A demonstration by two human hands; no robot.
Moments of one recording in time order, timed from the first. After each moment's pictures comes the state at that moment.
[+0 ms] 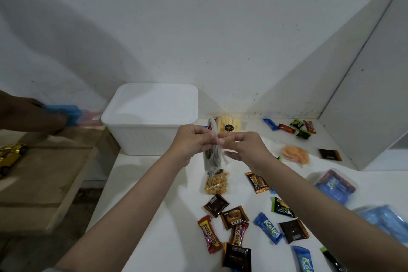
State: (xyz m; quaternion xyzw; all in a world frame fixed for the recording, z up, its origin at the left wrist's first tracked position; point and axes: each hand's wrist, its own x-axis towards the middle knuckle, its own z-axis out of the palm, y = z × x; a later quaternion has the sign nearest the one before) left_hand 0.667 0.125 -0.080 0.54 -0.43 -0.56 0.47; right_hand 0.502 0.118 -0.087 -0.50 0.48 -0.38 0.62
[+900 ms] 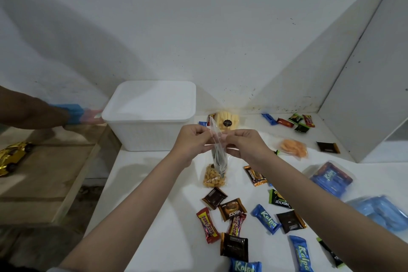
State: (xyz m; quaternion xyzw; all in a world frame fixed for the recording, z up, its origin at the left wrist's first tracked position) left_hand 0.647 0.143 -0.083 0.56 -0.45 -0.52 0.47; right_hand 0.495 0.128 -0.093 -0.46 0.50 -0.38 0.62
